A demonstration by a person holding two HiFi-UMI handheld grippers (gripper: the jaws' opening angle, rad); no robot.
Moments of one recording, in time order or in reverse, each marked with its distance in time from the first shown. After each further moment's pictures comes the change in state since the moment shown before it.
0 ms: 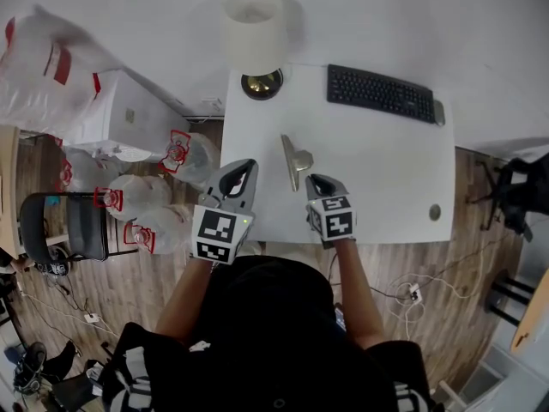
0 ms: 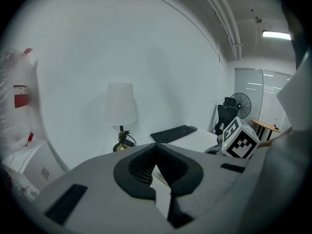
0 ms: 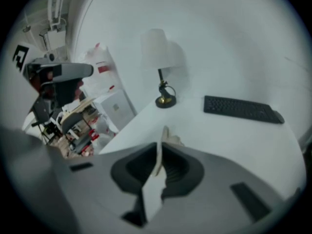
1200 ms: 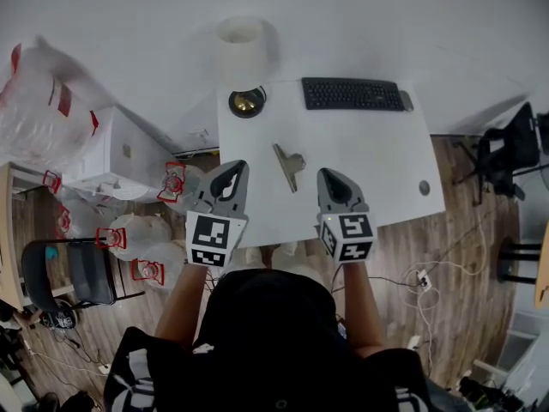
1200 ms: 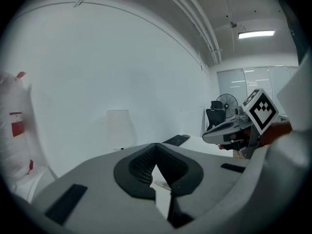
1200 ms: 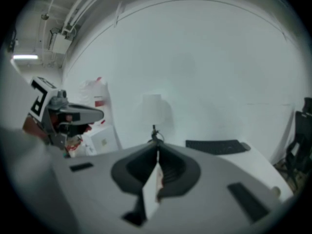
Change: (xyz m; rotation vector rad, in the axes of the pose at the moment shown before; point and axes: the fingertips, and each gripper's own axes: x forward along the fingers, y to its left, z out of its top) left arm -0.065 0.008 0.051 0.144 -0.153 -0.094; right arm -0.148 0.048 0.091 0.010 -0.450 -0.259
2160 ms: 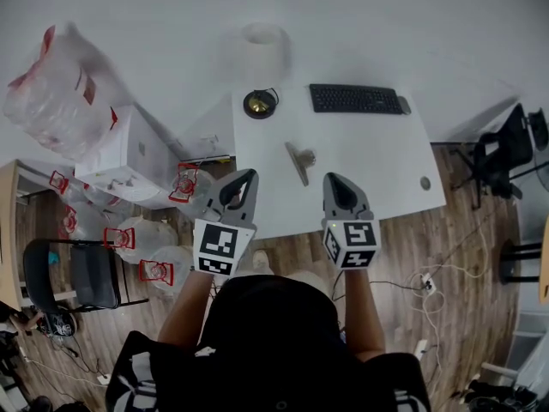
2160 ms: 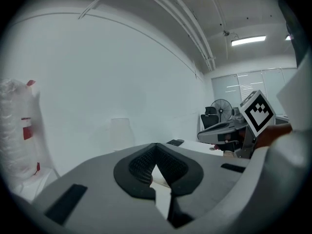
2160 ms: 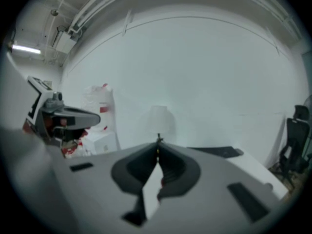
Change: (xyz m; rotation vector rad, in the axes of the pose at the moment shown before) left arm -0.089 -0.012 0.009 0.014 -0.081 -0.031; right arm -0.061 0.062 0.015 -0.026 -0.102 -0.063
